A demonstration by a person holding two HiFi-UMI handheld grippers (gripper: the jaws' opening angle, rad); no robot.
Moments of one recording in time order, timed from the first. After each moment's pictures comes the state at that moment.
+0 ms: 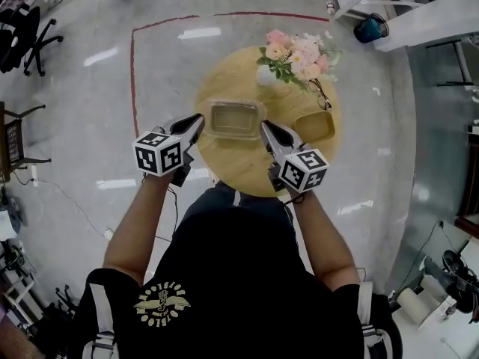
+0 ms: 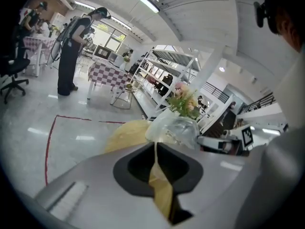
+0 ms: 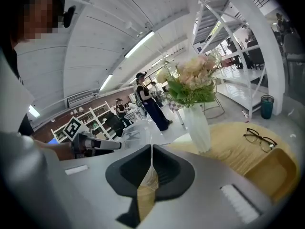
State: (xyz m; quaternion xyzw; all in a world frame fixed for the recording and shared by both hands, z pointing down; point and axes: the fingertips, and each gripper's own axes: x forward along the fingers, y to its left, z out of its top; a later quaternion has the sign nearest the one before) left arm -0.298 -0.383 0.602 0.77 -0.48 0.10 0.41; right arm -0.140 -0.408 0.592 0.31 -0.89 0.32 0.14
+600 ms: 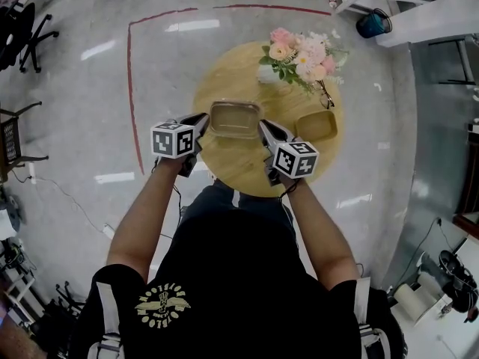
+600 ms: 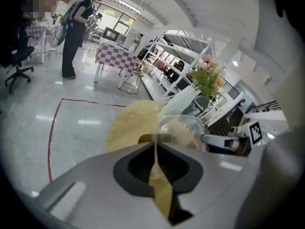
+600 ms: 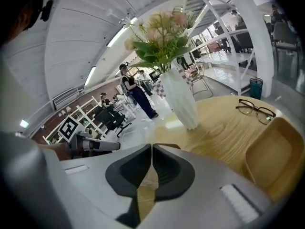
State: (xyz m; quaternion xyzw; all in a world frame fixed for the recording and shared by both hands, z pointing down) left arm -0.293 -0.396 0.706 0.72 -0.48 0.16 0.48; right arm -0.134 -0.419 0.689 0.33 -0.84 0.39 0.20
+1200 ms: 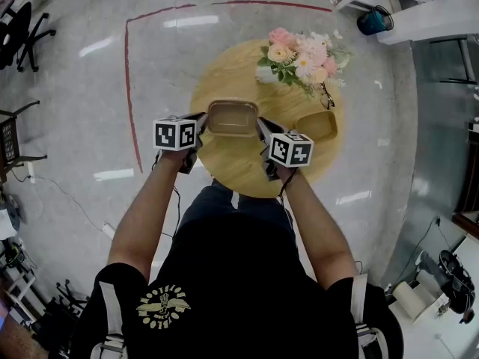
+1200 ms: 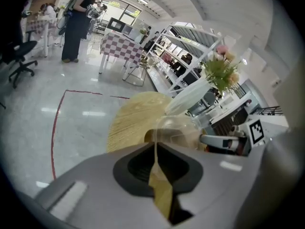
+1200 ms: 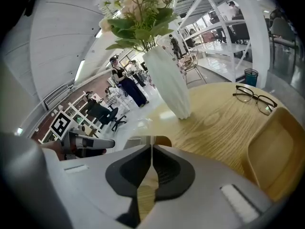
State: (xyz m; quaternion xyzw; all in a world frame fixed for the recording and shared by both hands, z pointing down) left arm -0.292 -0.402 0.737 0.69 -0.47 0.19 0.51; right arm -0.132 -0.429 0.731 0.34 -0.80 0.43 0.25
